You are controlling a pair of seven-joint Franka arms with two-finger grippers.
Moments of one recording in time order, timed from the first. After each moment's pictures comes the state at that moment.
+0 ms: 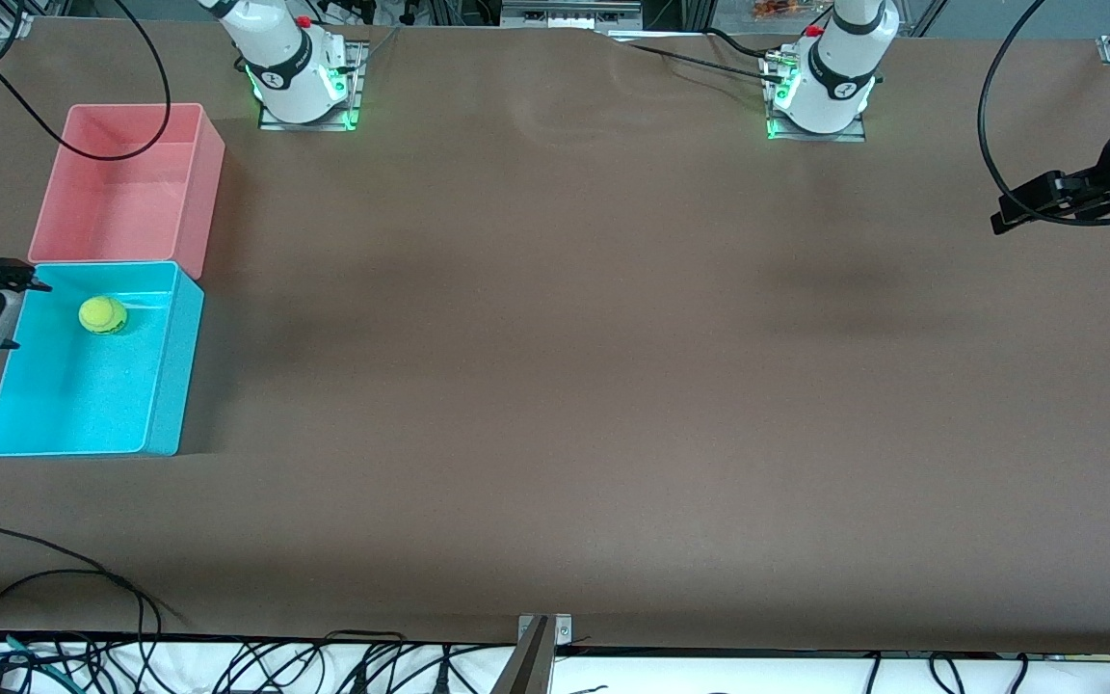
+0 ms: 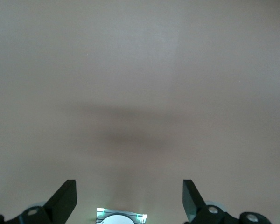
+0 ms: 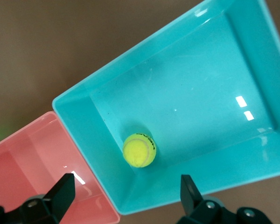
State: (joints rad) left arm 0.00 0.07 0.01 -1.45 -0.04 1.37 -0.15; right arm -0.13 0.44 -0.23 -1.52 -0.04 1.70 -1.44
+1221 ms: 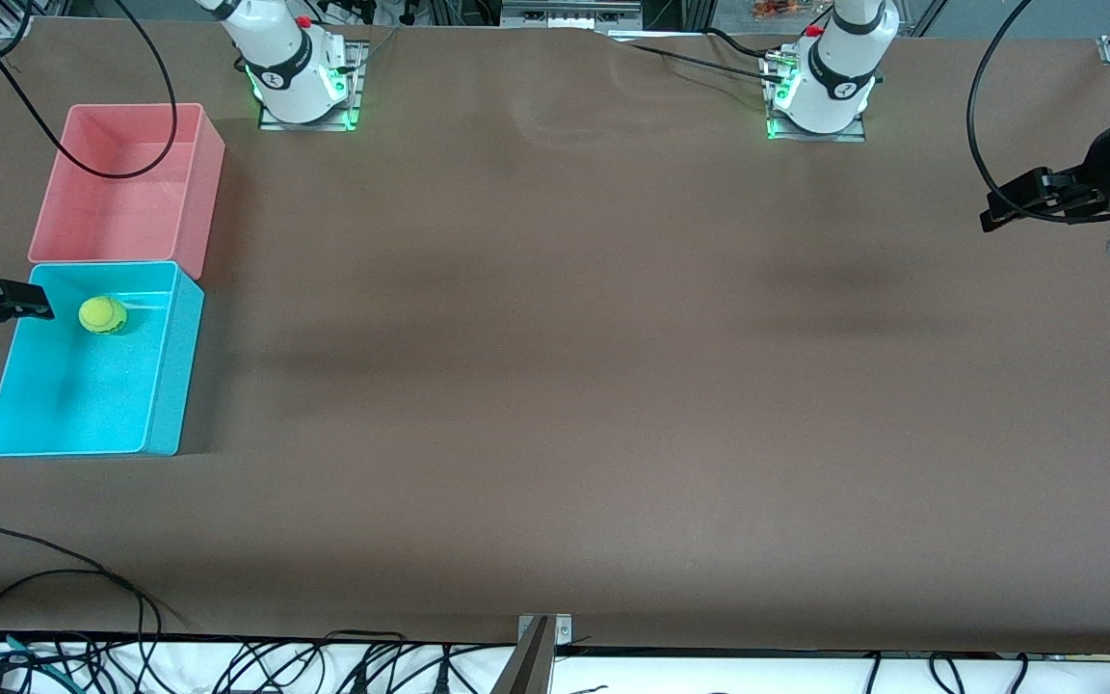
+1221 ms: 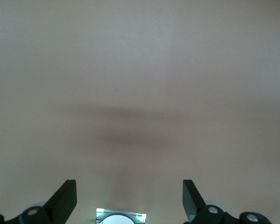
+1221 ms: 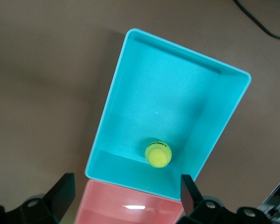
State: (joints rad) left arm -0.01 0.07 -0.01 -1.44 -0.04 1.37 -0.15; right arm 0.00 0.40 -0.22 -1.39 -0.08 1.62 -0.56
